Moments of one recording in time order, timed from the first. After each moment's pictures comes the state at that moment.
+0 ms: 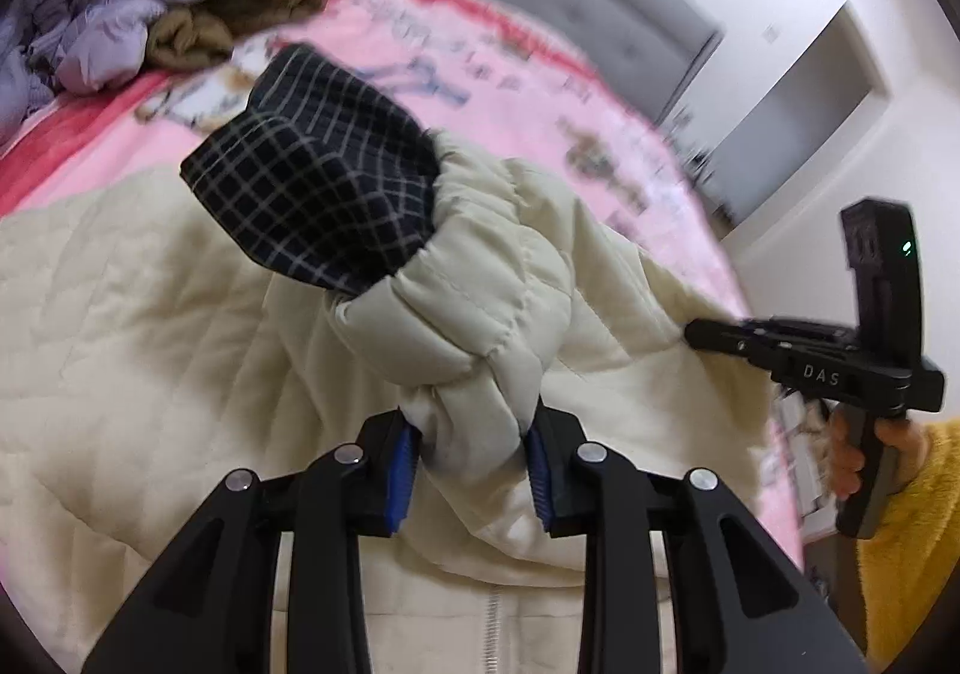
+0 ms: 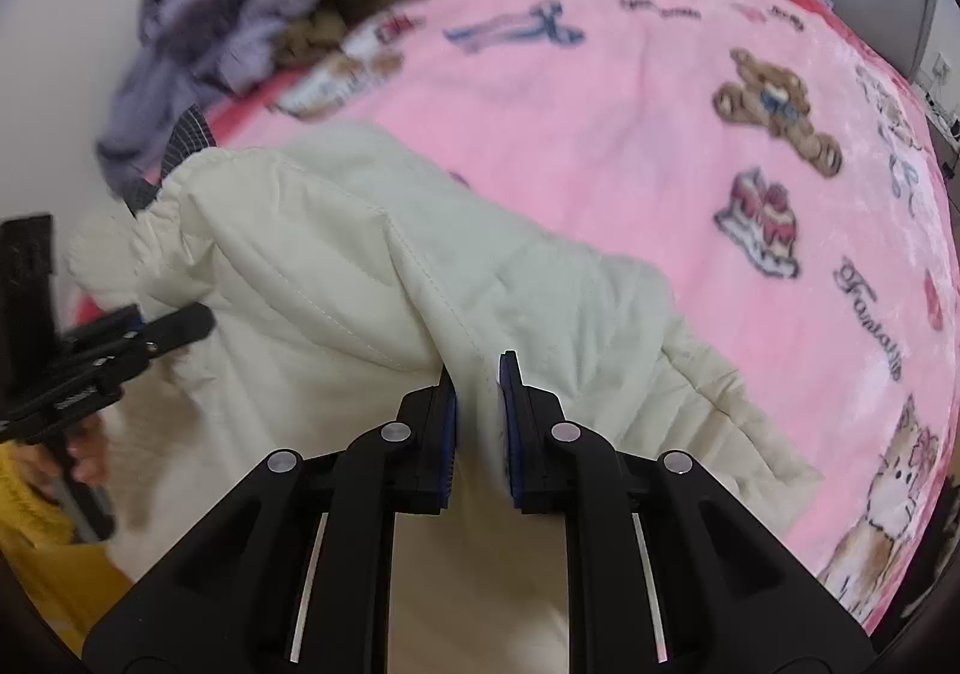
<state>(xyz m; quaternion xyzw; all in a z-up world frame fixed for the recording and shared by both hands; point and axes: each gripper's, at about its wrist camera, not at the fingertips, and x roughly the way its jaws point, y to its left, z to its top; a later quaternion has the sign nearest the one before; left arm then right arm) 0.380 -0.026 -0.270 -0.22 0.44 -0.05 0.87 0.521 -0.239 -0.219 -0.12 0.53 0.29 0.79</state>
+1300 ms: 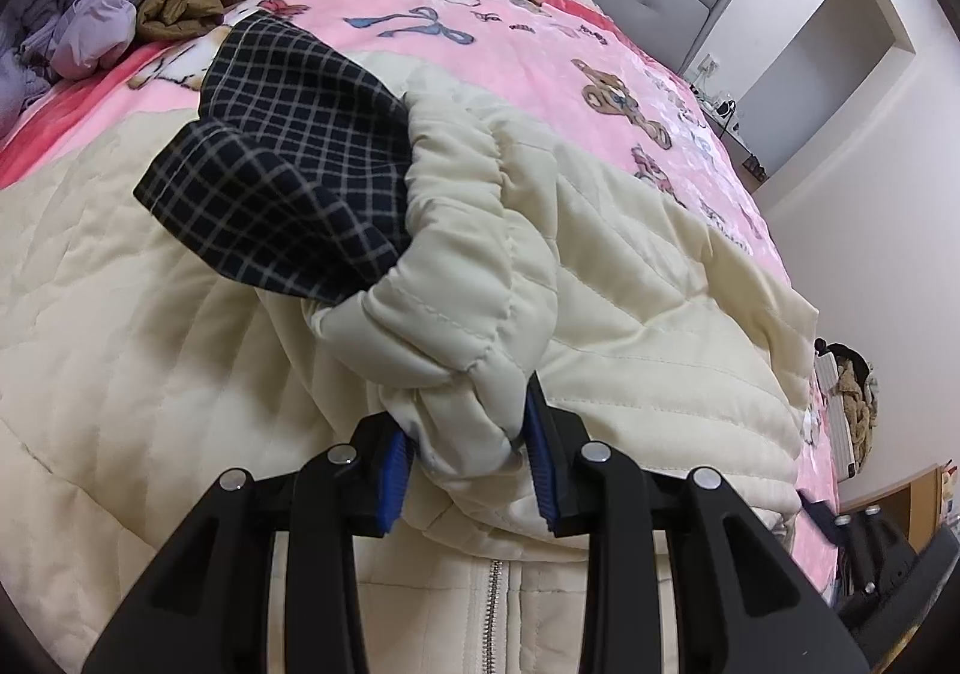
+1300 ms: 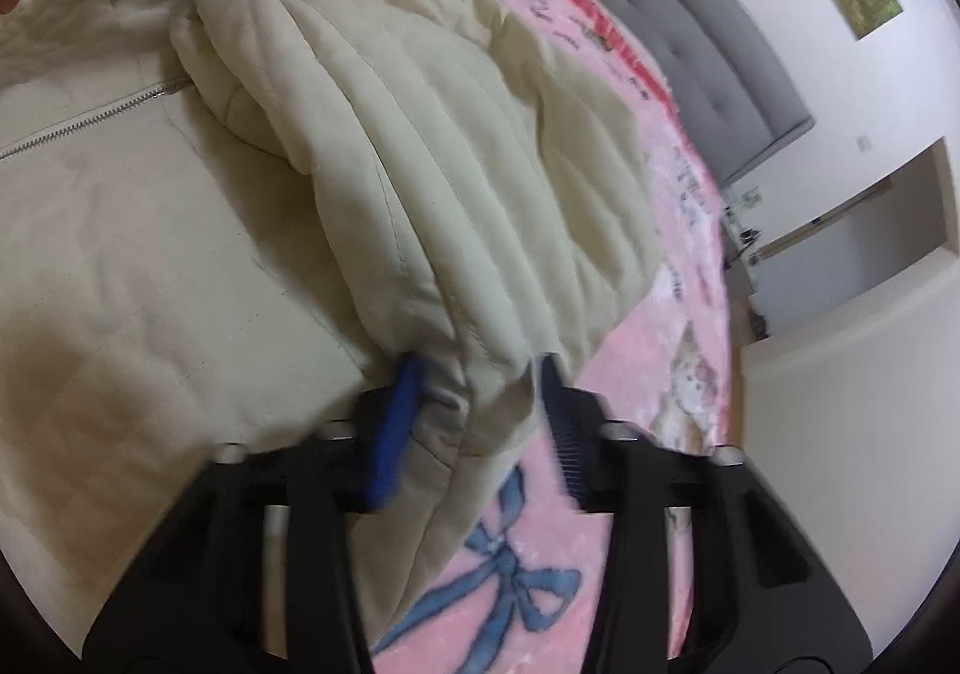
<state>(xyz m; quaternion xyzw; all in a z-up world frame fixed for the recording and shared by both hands) 0.372 -0.054 -0.289 -0.19 0.48 -0.03 0.86 0.316 -0.278 -0.291 -0.39 0.40 0.09 0.83</state>
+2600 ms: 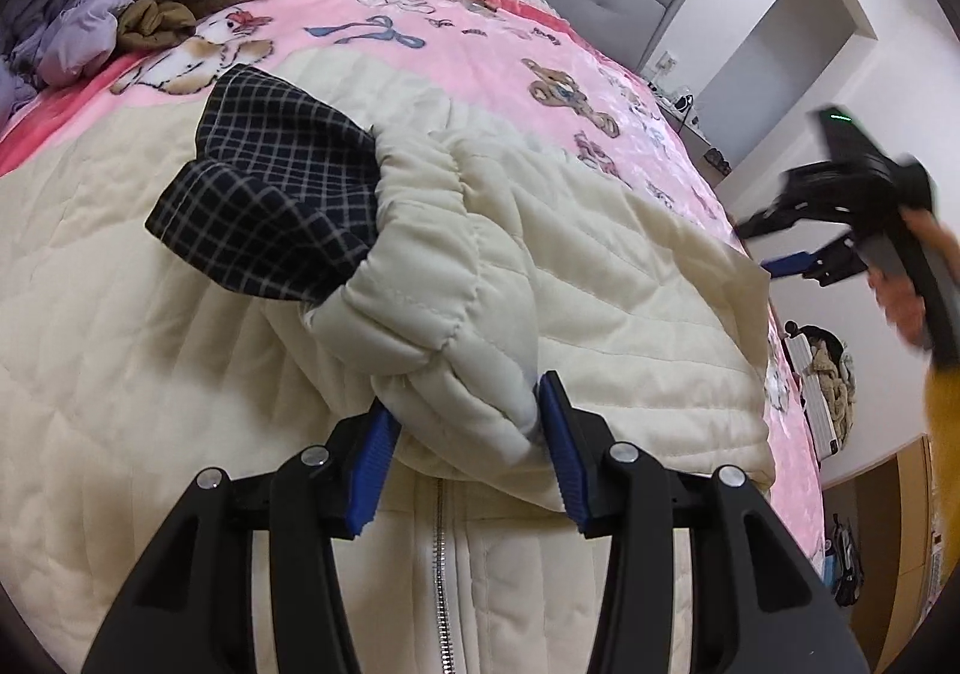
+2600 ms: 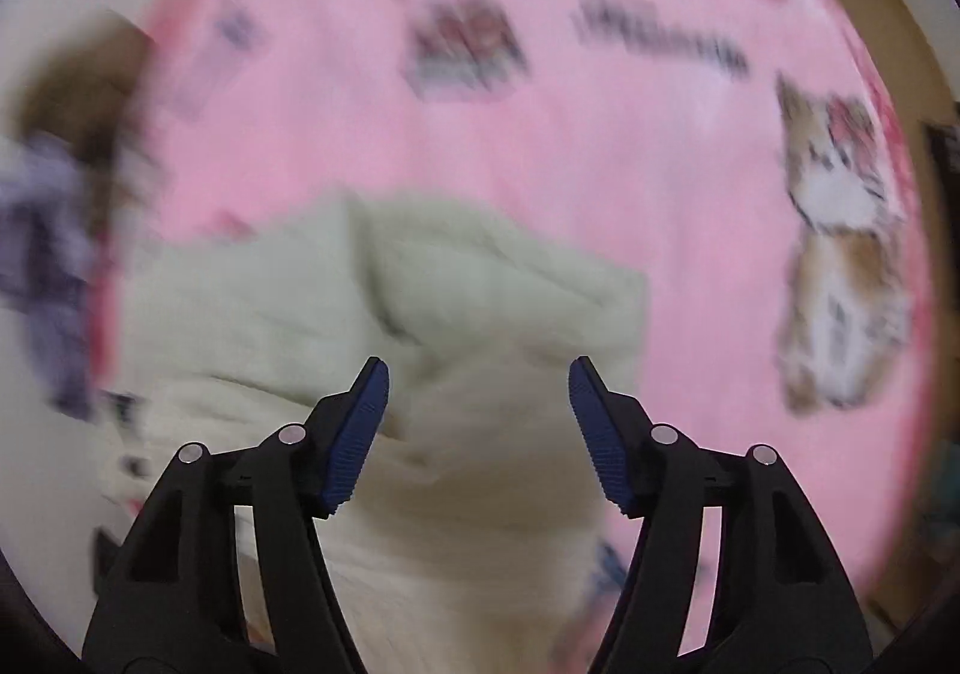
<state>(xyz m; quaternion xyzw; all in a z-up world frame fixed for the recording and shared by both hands) 0.329 -0.077 -0.283 -0.19 0.46 -0.07 0.87 0.574 -0.380 -0.230 0.08 0.71 0.01 0.70</state>
